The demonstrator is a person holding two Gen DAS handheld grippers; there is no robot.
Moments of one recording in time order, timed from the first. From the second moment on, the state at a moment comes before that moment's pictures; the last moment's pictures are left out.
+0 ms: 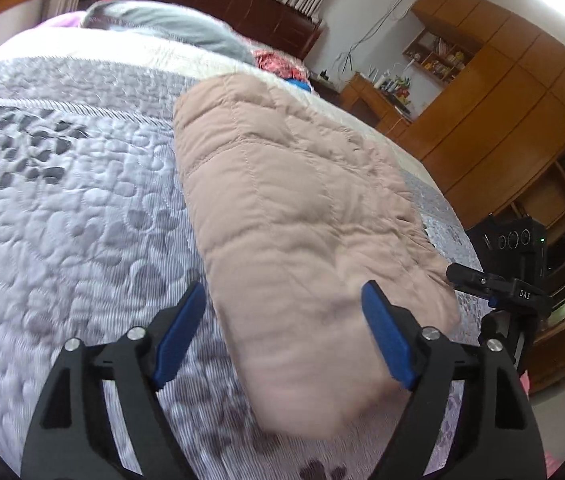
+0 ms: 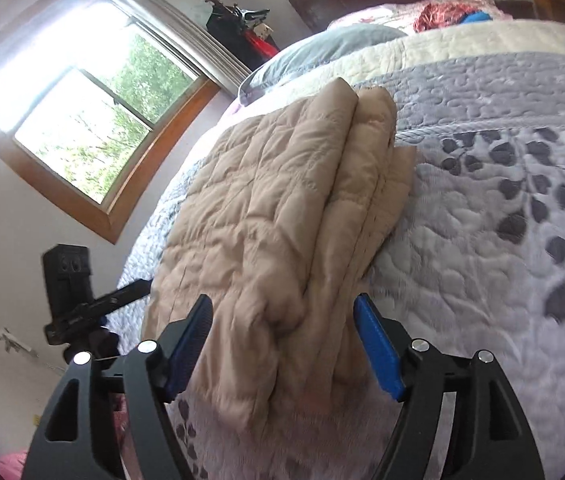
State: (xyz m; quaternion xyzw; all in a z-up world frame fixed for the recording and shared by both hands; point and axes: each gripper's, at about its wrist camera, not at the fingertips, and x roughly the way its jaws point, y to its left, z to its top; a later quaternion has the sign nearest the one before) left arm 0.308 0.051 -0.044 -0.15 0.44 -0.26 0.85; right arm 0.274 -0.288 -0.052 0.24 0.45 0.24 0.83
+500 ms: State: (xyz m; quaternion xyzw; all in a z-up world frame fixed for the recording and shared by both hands) left arm 0.282 0.043 -0.078 -0.08 0.46 -0.23 0.86; right arm 0.251 -0.275 -0.089 0.20 0.50 0.17 0.83
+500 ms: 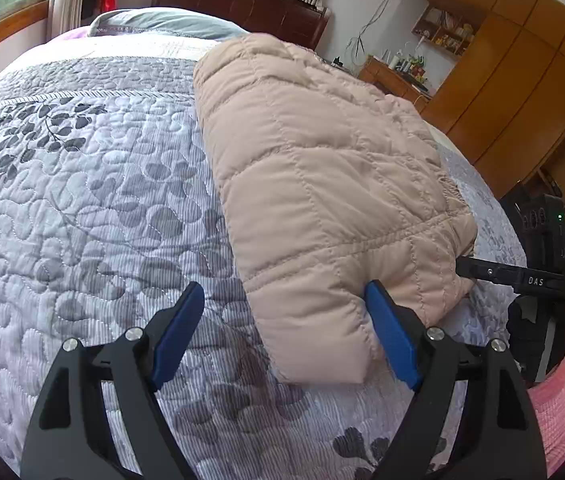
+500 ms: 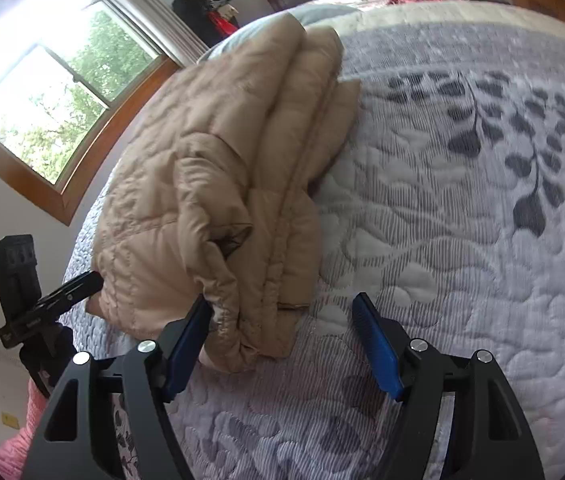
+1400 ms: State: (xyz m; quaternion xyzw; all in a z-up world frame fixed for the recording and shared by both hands) left arm 0.183 0.048 -0.009 -0.04 0.41 -0.11 0.91; right arm 0.147 -0.214 0.010 0.10 0.40 0.12 0.90
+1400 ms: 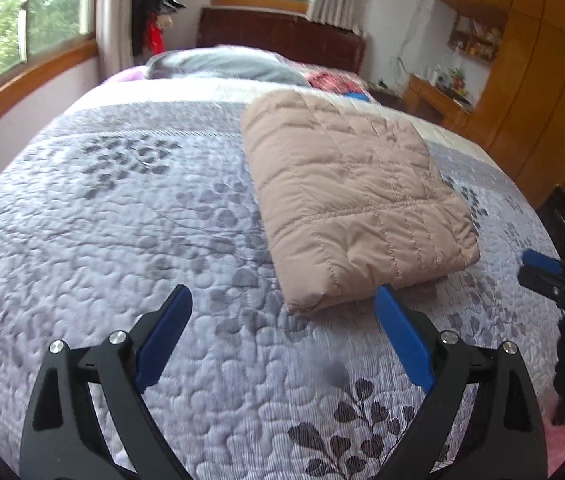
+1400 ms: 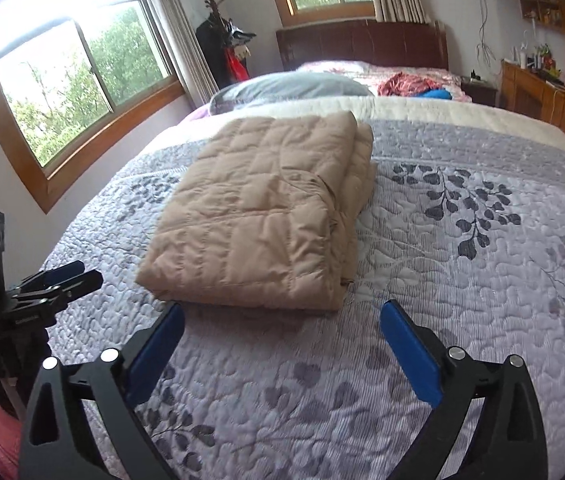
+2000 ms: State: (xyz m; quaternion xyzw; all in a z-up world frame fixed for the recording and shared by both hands) left arm 0.094 0.042 0.027 -0.01 0.38 -0.08 0.92; right arm 0.067 -0.192 0.042 0.07 0.38 0.12 0.92
